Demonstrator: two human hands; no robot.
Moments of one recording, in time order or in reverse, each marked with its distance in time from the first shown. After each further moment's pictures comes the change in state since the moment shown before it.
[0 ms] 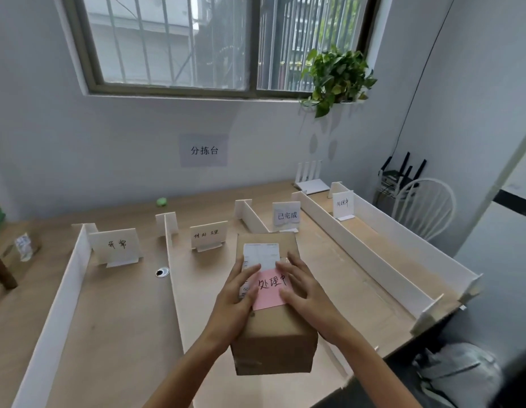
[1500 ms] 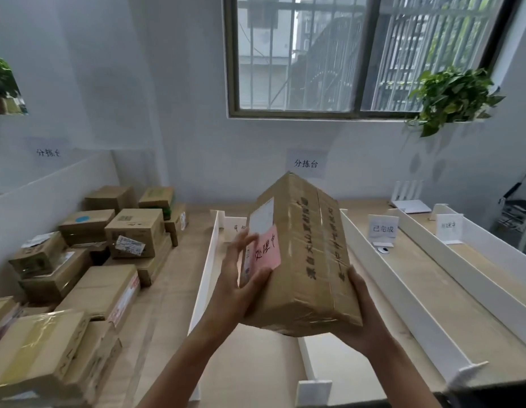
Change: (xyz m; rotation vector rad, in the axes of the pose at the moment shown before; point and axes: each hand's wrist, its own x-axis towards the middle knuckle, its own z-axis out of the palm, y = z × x) left_hand -0.206 0.080 -0.195 0.036 0.296 0.089; right_hand -0.114 -0.123 0.132 1.257 -0.516 0.217
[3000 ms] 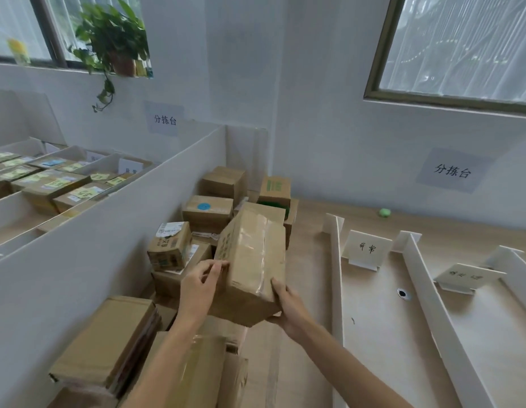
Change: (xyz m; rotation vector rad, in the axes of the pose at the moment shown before) left_hand 0.077 -0.227 -0.425 0.304 0.554 -0.383; right_hand 0.414 0.329 0.197 -0.502 0.246 0.434
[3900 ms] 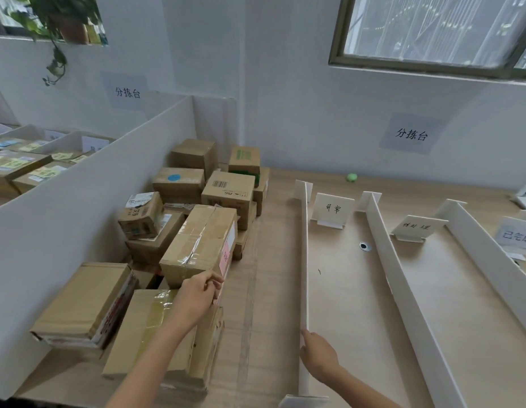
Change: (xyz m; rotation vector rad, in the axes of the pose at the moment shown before) left_hand -0.085 -0.025 0.036 0.317 -0.331 -0.122; right_hand -0.090 0.152 -0.158 -1.422 0.178 0.039
